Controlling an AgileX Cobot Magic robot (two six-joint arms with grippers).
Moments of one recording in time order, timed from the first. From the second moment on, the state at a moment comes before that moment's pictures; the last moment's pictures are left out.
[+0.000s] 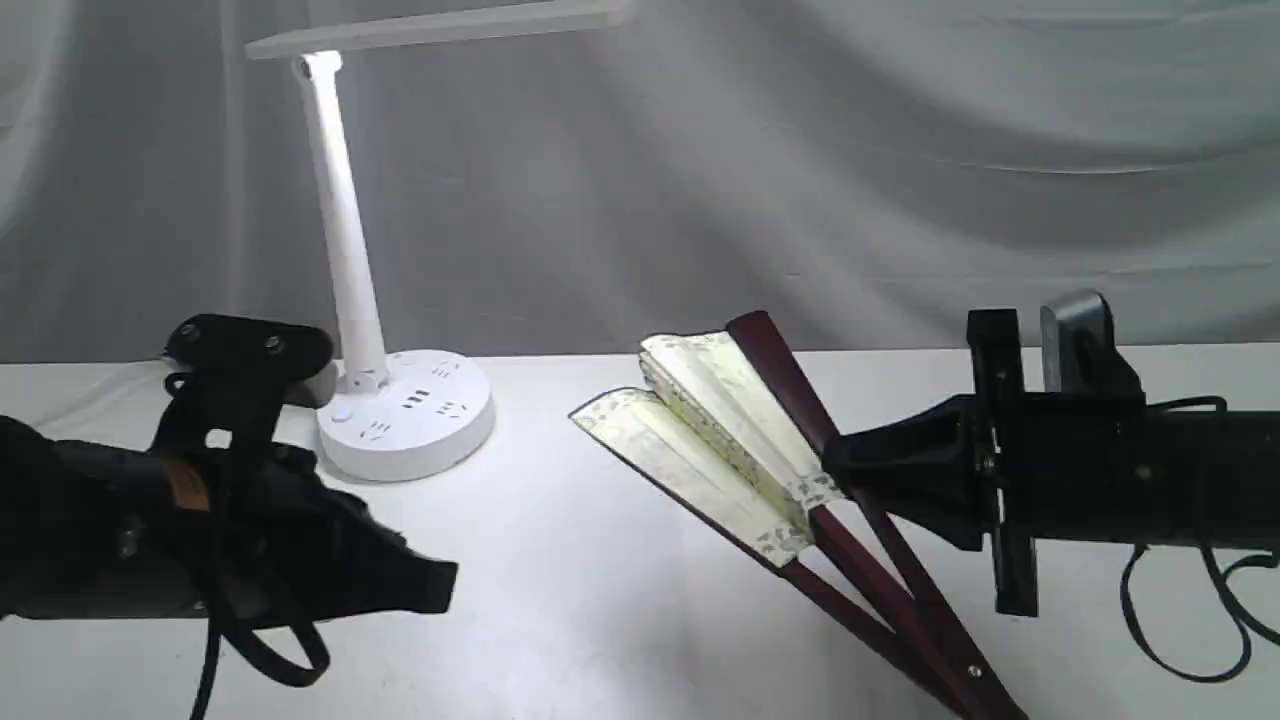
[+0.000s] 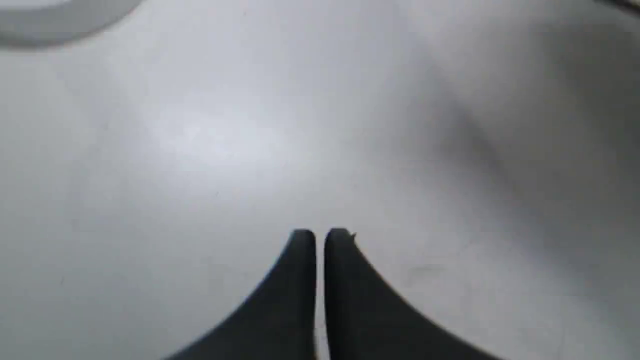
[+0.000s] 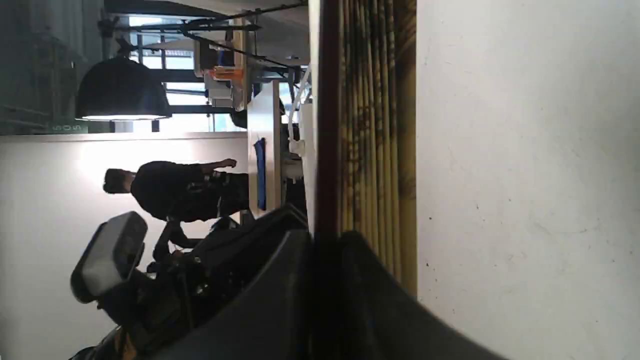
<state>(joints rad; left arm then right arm) -0.48 1.51 -0.82 -0.20 0.20 0.07 -0.20 1.84 -0.88 1.65 1.21 -0.89</state>
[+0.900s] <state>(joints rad) -0.58 1.50 -0.44 -0.01 -0.76 -0.23 -0.20 1.76 -0.81 1.66 1.20 -0.95</state>
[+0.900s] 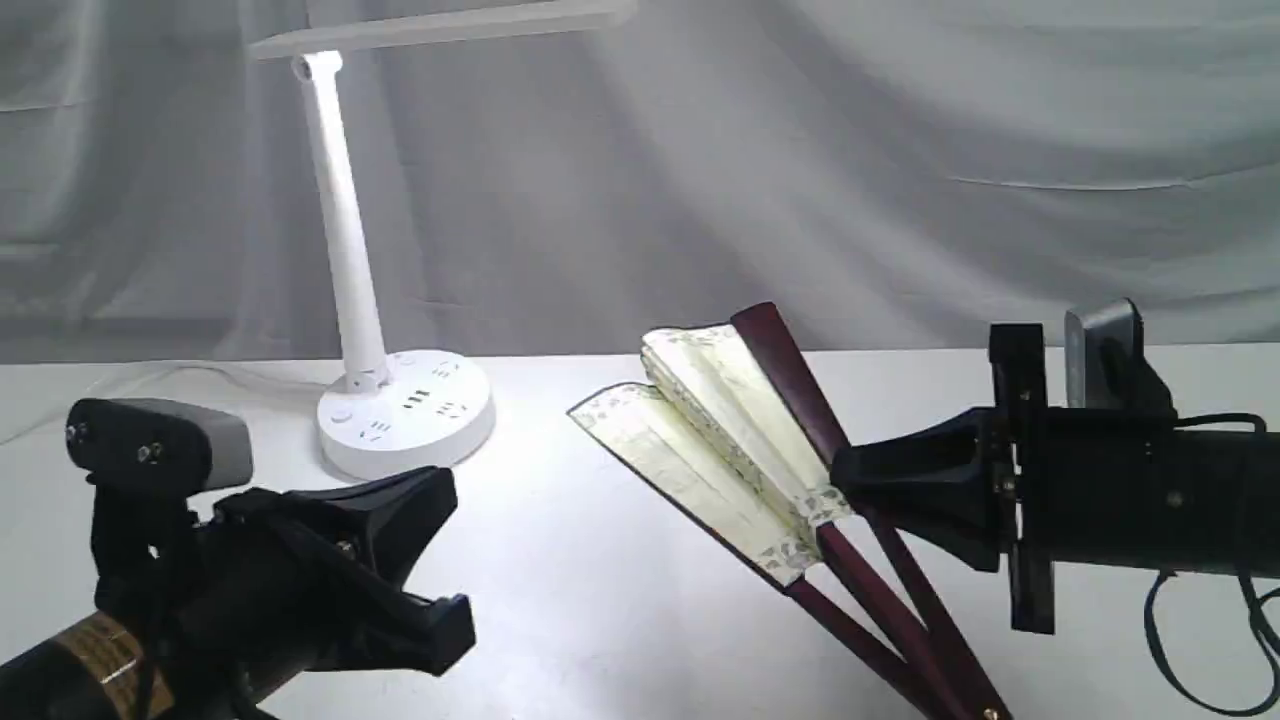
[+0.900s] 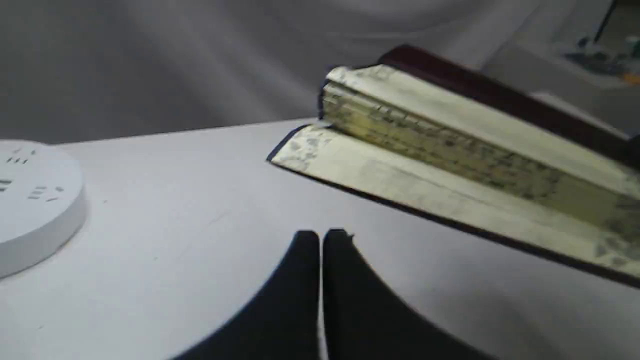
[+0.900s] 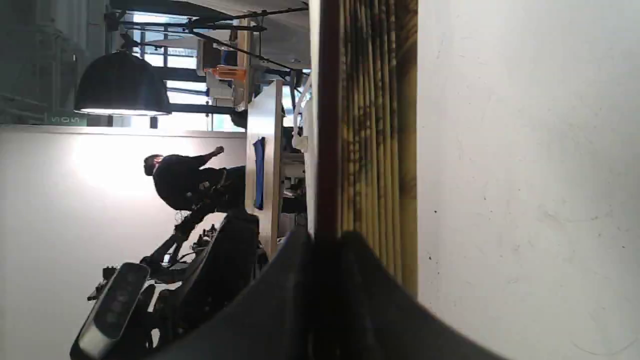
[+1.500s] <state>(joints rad) -0.58 1.75 -0.44 0.07 -1.06 -0.96 -0.20 1.76 -0.81 1.66 1.20 -0.99</state>
